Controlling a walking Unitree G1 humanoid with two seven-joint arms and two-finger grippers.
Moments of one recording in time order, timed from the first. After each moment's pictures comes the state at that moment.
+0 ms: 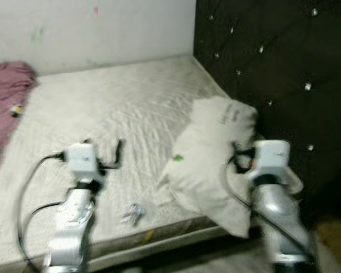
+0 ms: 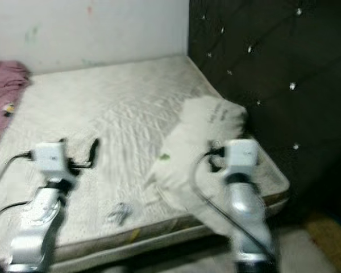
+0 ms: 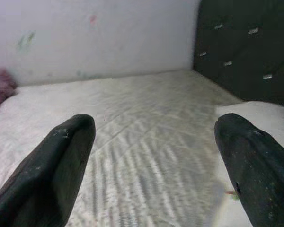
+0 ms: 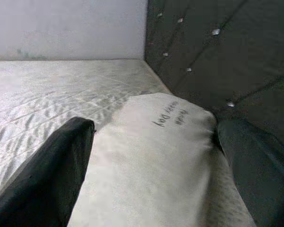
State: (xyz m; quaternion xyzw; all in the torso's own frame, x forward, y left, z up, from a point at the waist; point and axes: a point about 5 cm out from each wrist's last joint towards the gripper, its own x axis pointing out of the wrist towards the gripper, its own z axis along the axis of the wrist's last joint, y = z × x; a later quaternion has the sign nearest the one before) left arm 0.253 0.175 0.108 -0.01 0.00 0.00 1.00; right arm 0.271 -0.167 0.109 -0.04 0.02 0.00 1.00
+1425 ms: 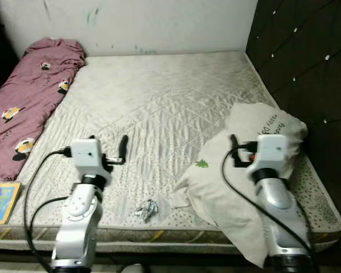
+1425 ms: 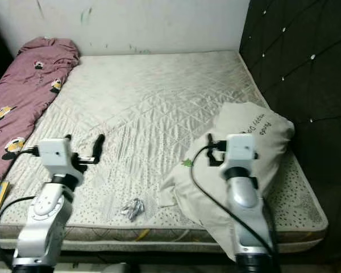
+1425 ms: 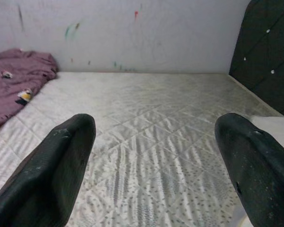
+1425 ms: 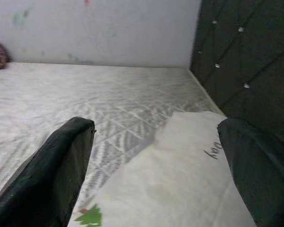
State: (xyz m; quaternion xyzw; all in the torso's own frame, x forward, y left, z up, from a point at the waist) left arm 0.260 0.157 0.112 -0.04 -0.01 -0.04 1.00; right arm 0.275 -0.180 0.111 -0.04 0.01 -0.03 1.00
